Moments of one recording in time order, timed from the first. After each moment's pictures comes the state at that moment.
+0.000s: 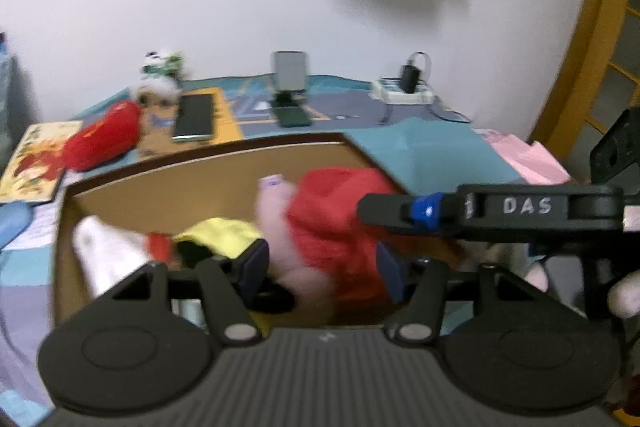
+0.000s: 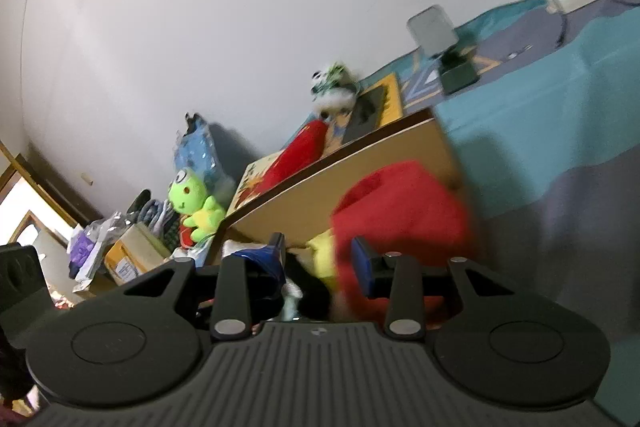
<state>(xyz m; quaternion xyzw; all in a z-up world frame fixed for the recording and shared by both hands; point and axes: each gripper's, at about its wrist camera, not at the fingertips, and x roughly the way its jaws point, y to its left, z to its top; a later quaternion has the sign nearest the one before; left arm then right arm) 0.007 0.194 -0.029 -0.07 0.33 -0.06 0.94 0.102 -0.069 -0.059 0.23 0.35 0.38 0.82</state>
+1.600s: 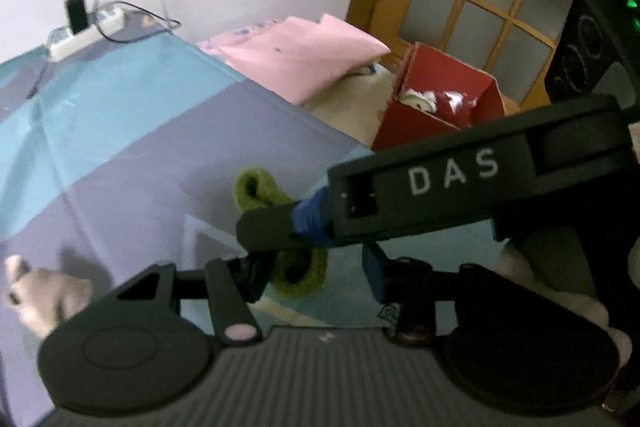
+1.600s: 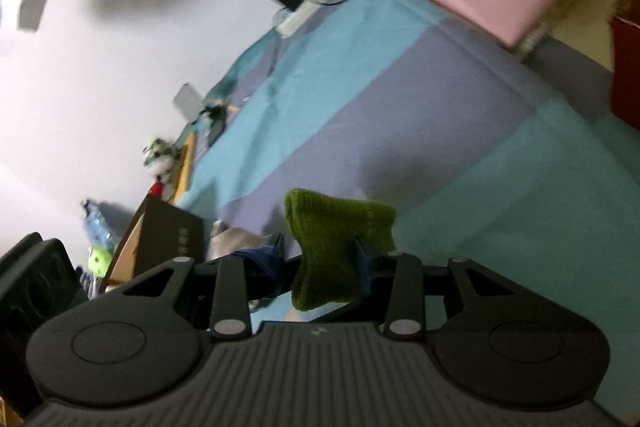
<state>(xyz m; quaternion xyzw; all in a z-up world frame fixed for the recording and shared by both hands) 0.121 -0.226 -0.121 0.05 0.41 -0.32 0.85 0.137 -0.385 -0.124 0.31 0.44 0.23 0.81</state>
